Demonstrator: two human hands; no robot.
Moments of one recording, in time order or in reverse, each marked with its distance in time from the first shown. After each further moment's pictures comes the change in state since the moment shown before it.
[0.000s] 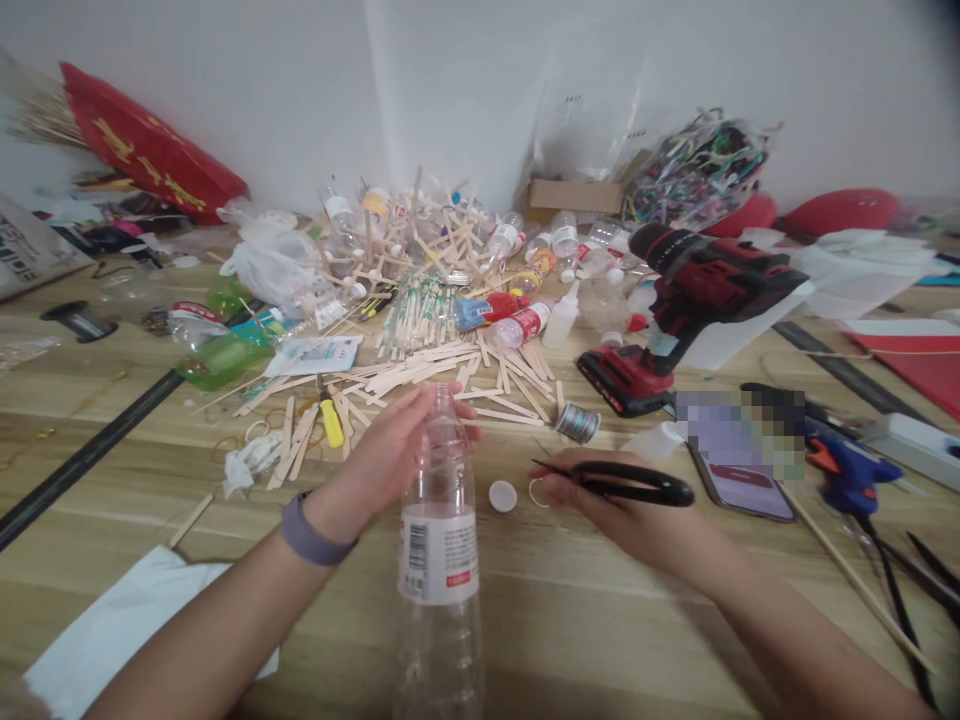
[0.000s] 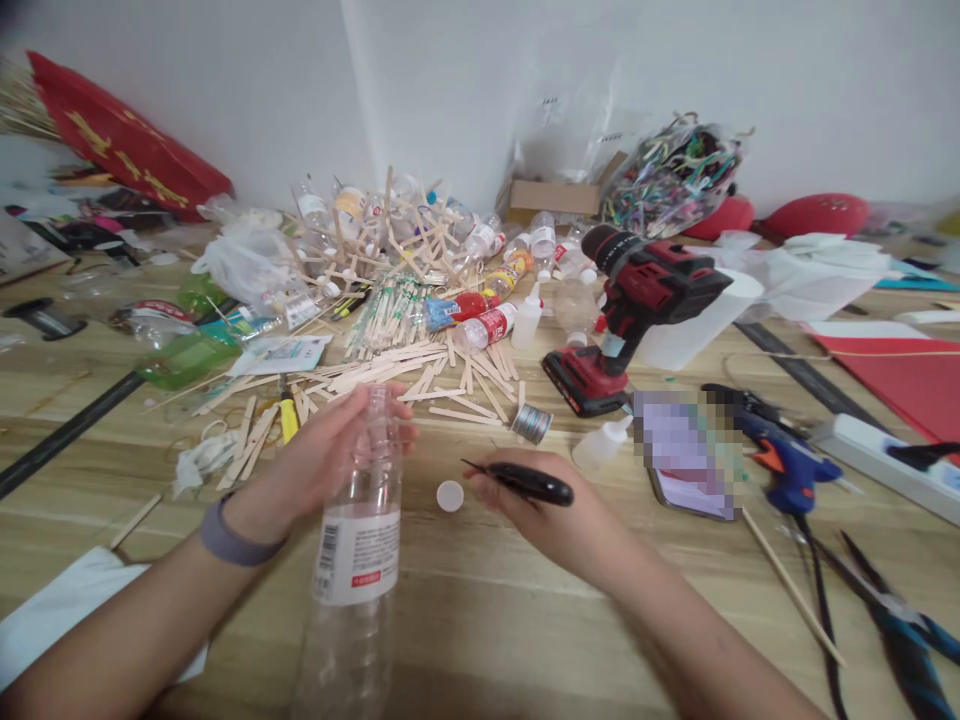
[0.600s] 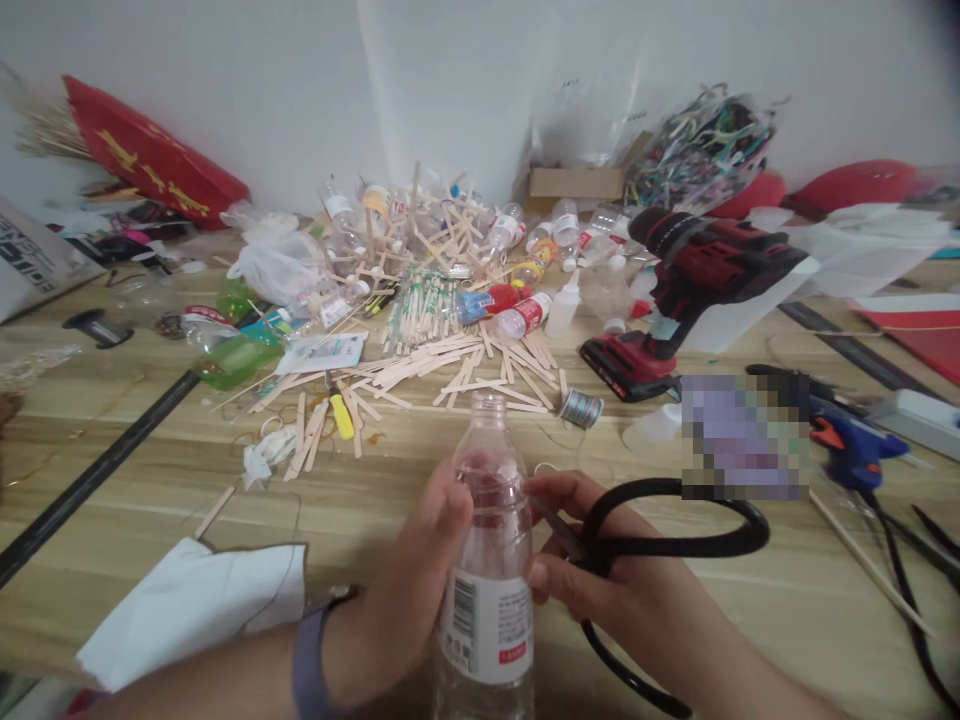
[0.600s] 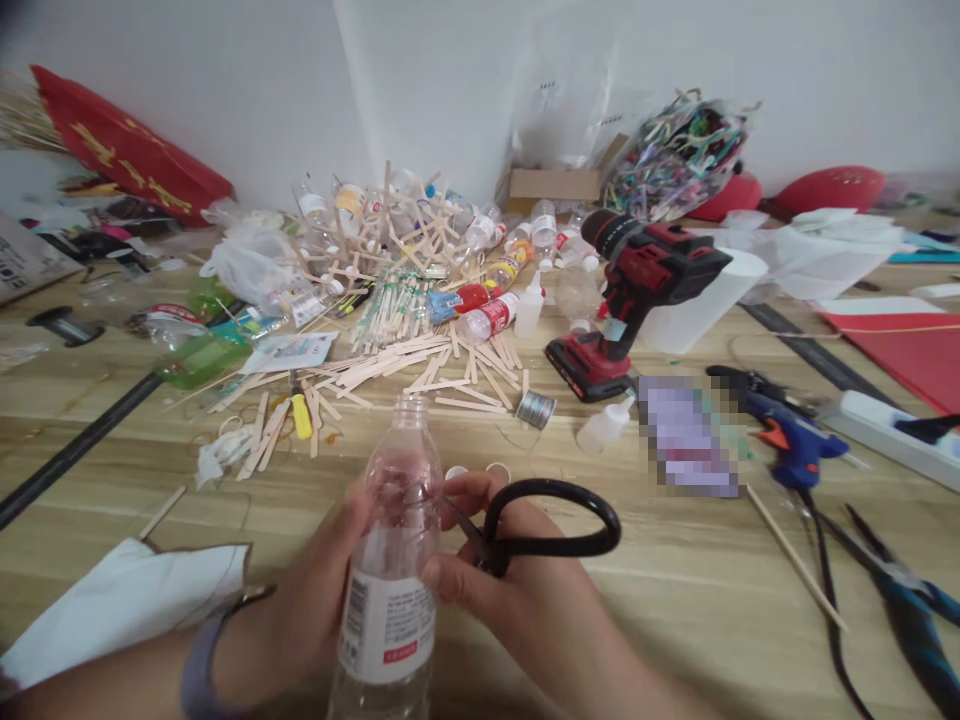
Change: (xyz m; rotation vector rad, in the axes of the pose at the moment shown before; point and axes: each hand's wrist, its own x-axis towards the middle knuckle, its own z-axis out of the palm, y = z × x) left_hand -0.073 -0.049 0.030 -0.122 -0.042 -0.081; right_hand -0.035 -0.045 0.055 0.846 0.093 0.287
